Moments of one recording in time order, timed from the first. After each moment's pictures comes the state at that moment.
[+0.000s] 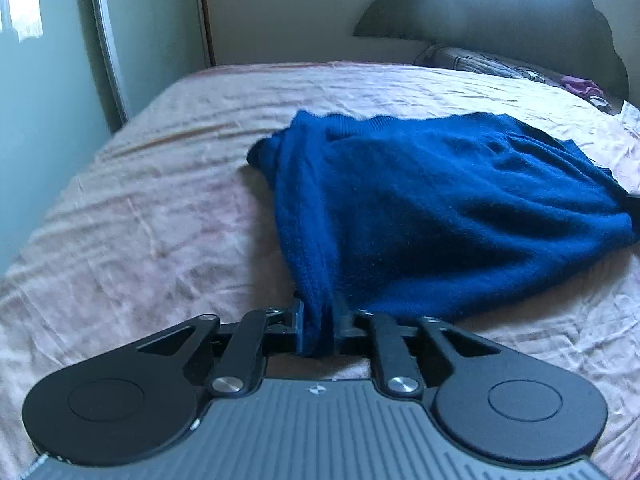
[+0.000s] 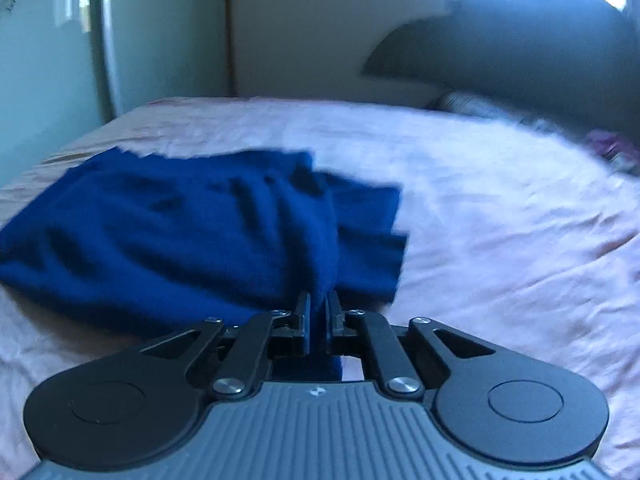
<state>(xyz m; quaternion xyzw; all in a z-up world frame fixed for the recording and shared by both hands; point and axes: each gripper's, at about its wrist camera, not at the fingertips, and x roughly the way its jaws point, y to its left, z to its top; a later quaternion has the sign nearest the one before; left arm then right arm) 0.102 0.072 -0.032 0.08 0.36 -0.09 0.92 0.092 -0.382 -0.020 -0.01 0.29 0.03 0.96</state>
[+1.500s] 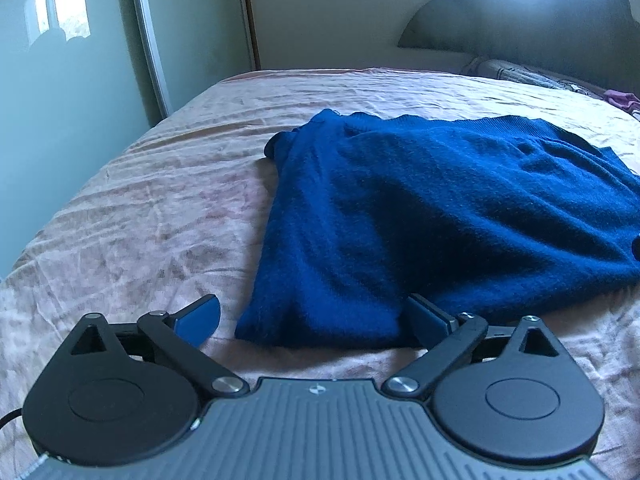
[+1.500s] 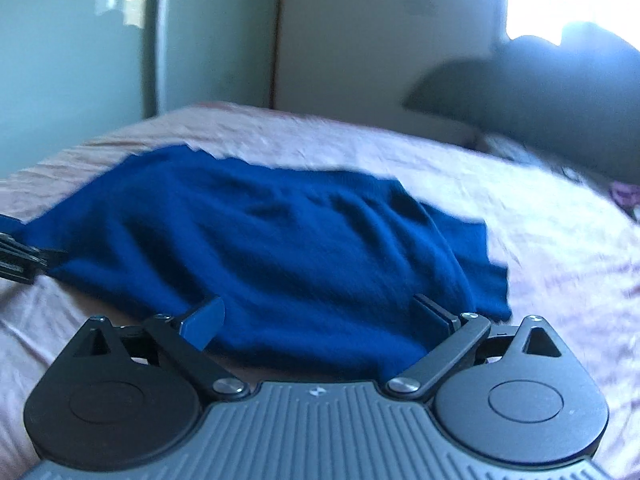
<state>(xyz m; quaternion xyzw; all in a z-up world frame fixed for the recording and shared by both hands) 0.094 0.042 -0.058 0.08 0.34 -0.01 0.94 0.074 -0.297 -0.025 -0.06 0.25 0.08 0.96</state>
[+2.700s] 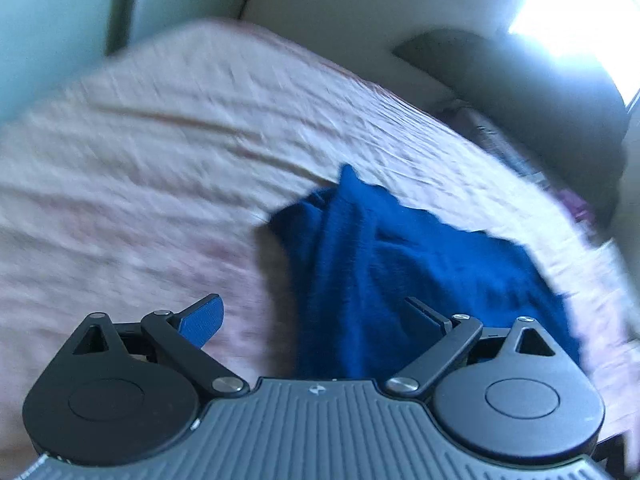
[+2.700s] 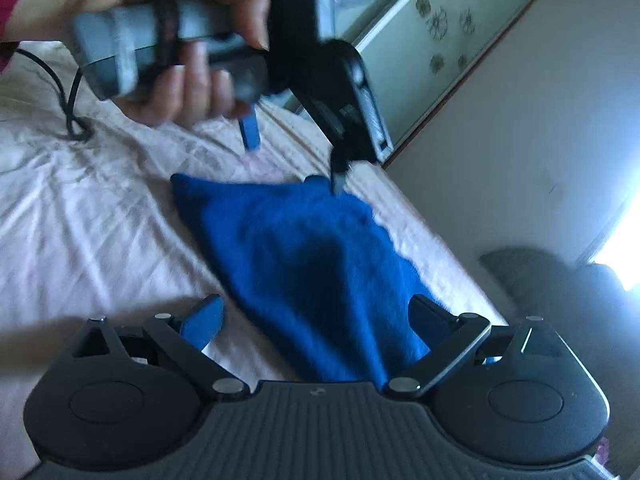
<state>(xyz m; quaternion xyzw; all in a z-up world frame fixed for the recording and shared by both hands) 0.233 0.133 -0.028 -0.17 0.42 -0.13 0.88 0.053 -0.088 -0.050 -0.37 0.14 0.16 0.90</state>
